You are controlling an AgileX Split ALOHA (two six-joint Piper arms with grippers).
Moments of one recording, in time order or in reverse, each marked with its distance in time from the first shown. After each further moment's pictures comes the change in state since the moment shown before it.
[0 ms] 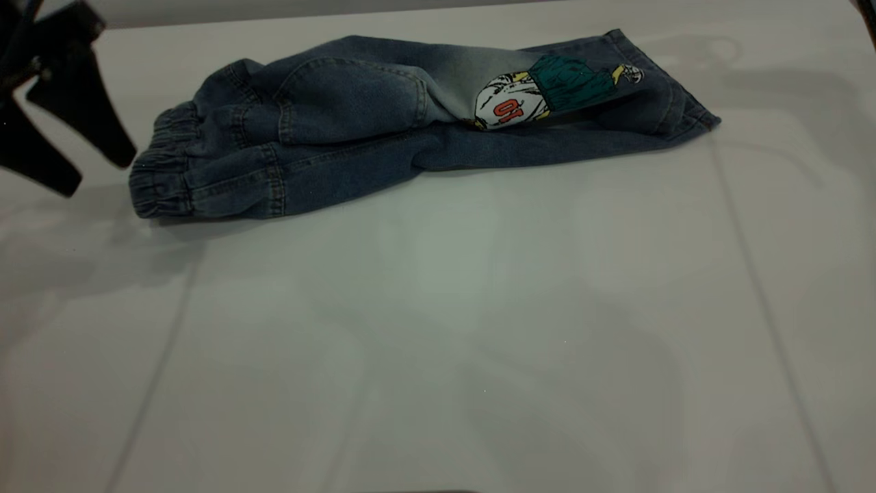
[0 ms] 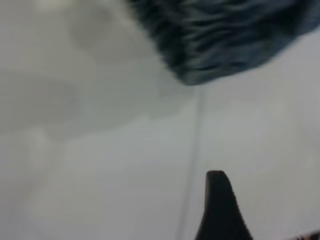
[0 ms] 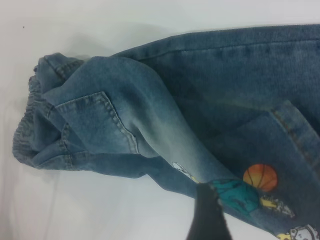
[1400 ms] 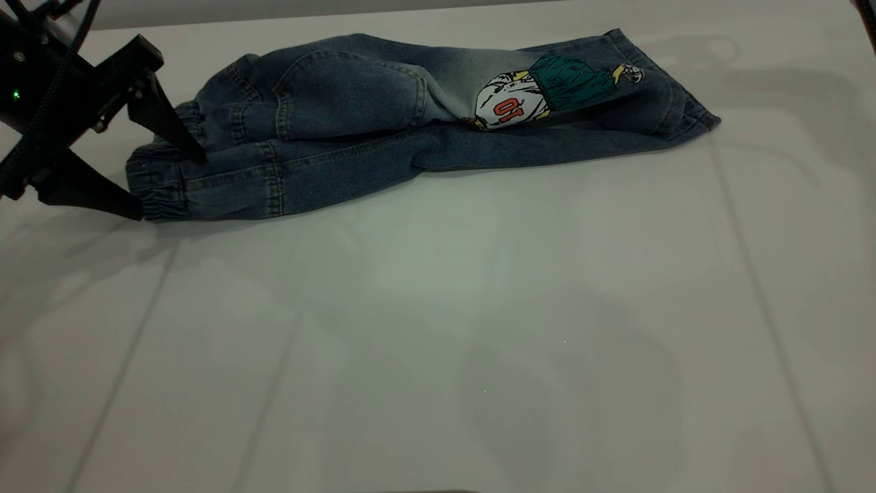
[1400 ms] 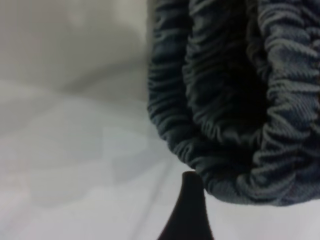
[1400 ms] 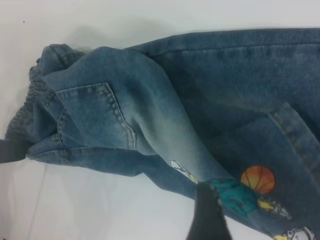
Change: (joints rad) left arm -0.002 0.150 0.024 -0.310 -0.249 -0.038; right arm 0.000 0.000 0.000 0.000 0.000 -0.031
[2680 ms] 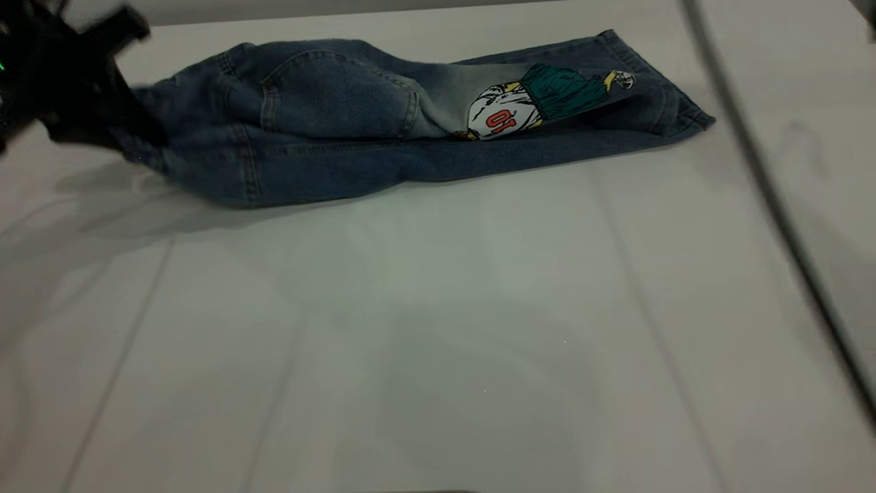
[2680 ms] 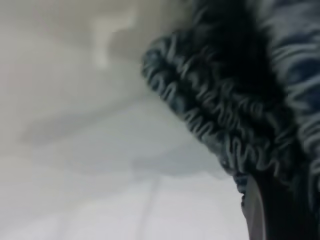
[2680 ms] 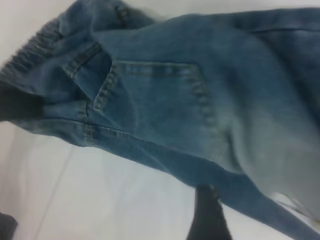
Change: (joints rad) left arm -0.003 -0.095 0.000 0.030 -0.076 0.085; right arm 0.260 0.063 0.000 -0.005 -0.112 0.012
